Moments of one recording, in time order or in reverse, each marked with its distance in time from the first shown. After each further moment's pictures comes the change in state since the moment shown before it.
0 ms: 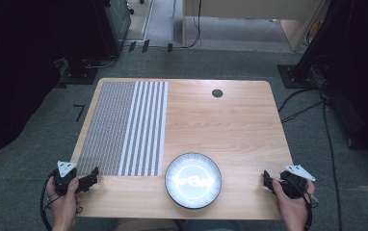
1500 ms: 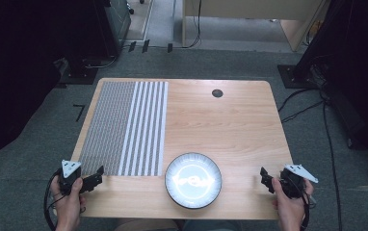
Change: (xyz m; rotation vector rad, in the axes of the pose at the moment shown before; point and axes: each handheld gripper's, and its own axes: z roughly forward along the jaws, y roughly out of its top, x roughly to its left) left arm -0.019 0.008 -0.009 -0.031 -0.053 0.010; right arm 0.014 0.009 -0.015 -0.057 0.061 0.101
